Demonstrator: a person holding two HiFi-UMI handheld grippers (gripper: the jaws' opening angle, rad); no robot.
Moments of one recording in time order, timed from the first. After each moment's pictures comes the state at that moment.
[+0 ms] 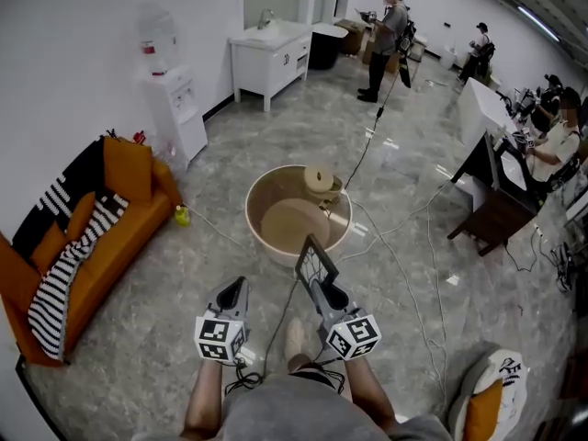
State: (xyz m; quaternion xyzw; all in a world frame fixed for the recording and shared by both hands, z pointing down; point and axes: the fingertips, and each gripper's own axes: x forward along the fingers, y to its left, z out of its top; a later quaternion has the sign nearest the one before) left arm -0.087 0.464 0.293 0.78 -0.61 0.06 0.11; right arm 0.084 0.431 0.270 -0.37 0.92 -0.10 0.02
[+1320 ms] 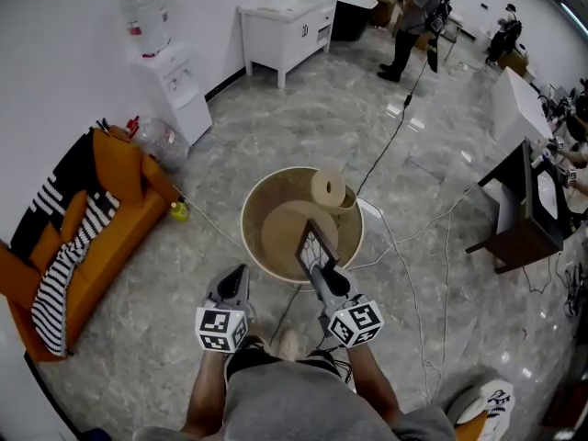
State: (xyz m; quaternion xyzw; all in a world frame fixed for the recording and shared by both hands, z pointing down) left arm -0.081 0.157 0.334 0.75 -0.64 0.08 0.15; right arm 0.082 0.105 0.320 -0.32 0.93 -0.16 0.00
